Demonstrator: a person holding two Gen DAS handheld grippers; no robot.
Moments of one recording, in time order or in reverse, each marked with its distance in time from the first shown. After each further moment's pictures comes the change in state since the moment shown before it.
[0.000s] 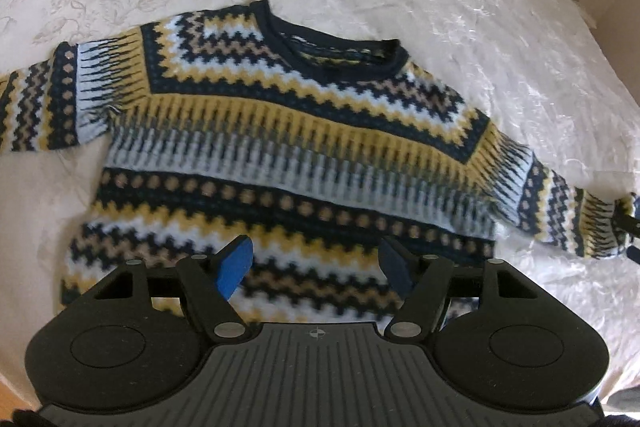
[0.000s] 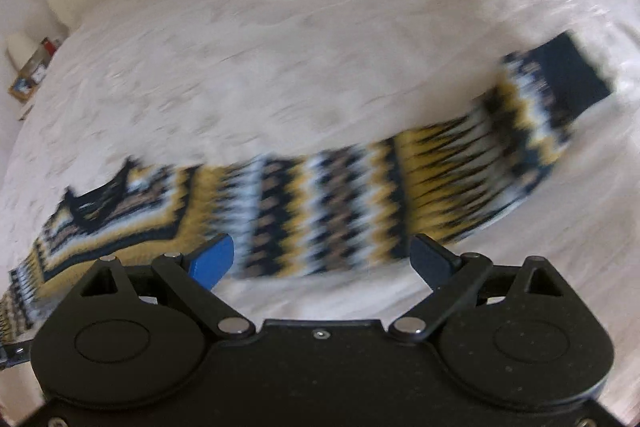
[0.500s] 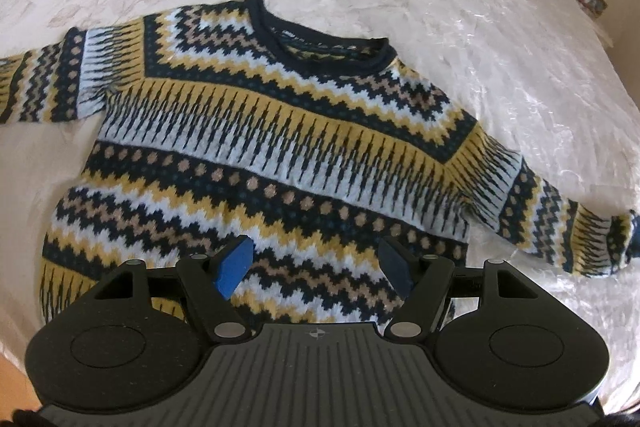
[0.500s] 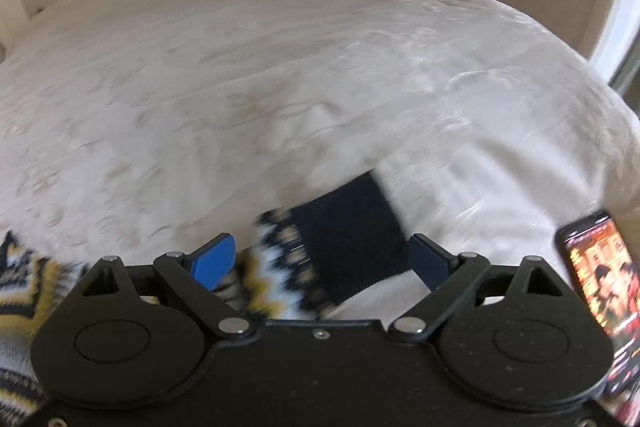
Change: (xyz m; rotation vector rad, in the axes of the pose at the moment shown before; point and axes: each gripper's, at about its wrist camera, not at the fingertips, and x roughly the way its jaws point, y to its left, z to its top) left arm -0.006 -0.038 -0.014 -0.077 -0.007 0.051; right arm 0.004 -0.133 0.086 -0.012 -0.100 -0.208
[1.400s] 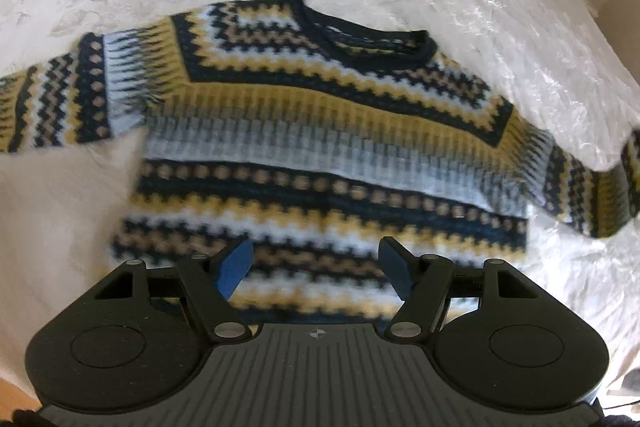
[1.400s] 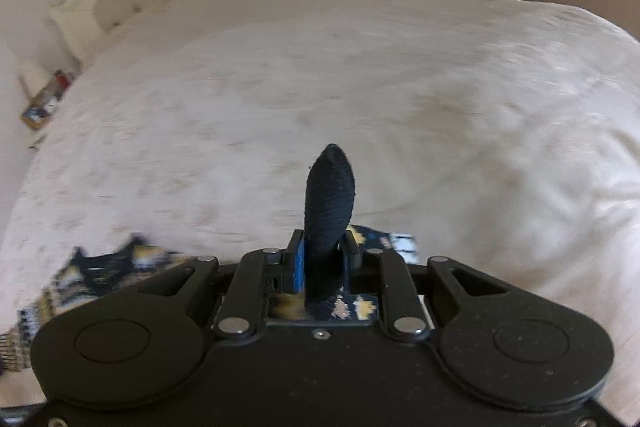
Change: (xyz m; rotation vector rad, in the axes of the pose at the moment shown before) left arm 0.003 0.090 0.025 0.126 0.029 -0.030; right arm -0.074 0.160 -0.025 0.000 -0.033 0.313
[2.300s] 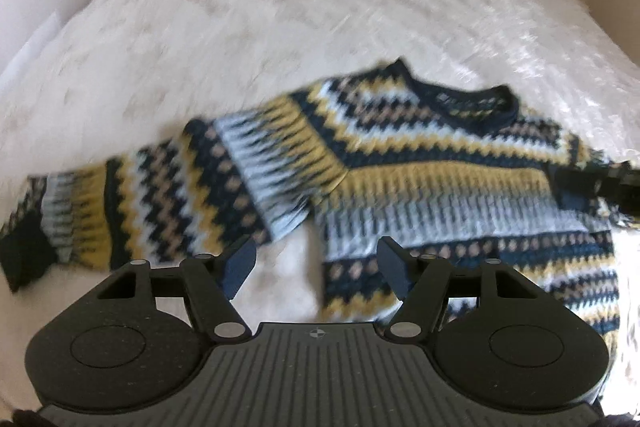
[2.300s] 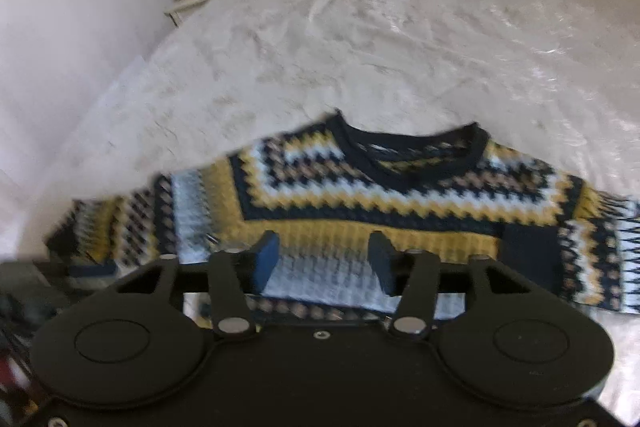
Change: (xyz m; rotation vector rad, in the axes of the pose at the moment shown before) left arm -0.013 0.128 0.043 0.155 -0.169 0.040; right arm 0.060 0.300 -0.148 -0.379 0.119 0.171
